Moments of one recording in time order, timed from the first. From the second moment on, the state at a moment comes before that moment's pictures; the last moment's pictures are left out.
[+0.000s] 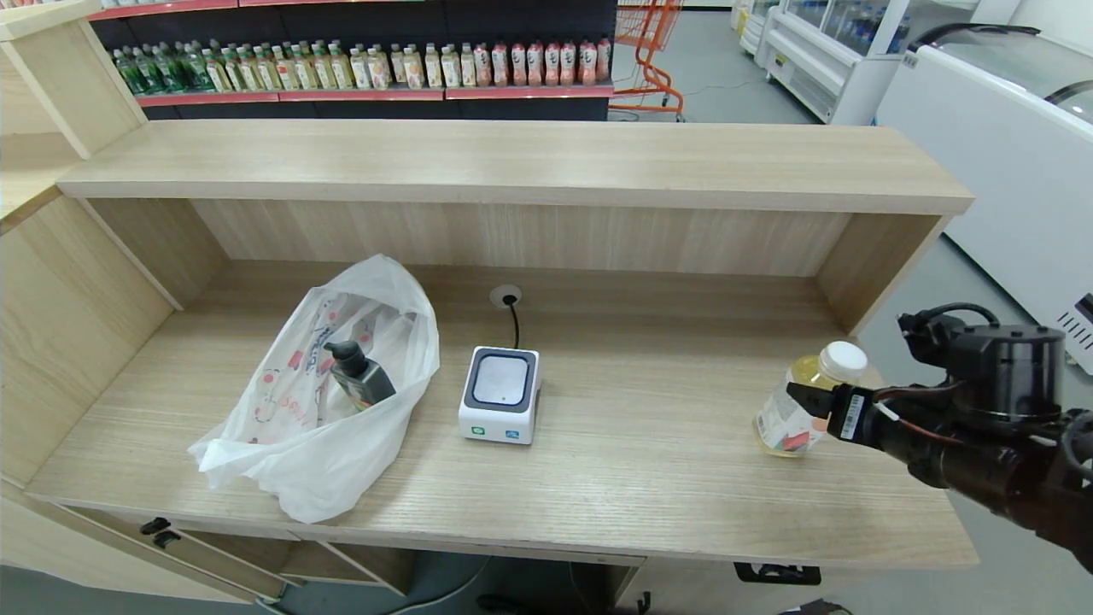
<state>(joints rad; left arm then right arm) 0.00 0.00 0.00 0.05 0.13 0.01 0.24 1.66 -0.49 -0.76 -0.24 0.29</state>
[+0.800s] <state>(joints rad) 0.00 0.00 0.00 0.05 0.13 0.01 0.29 1.87 -0.51 -1.03 -0.25 0.28</state>
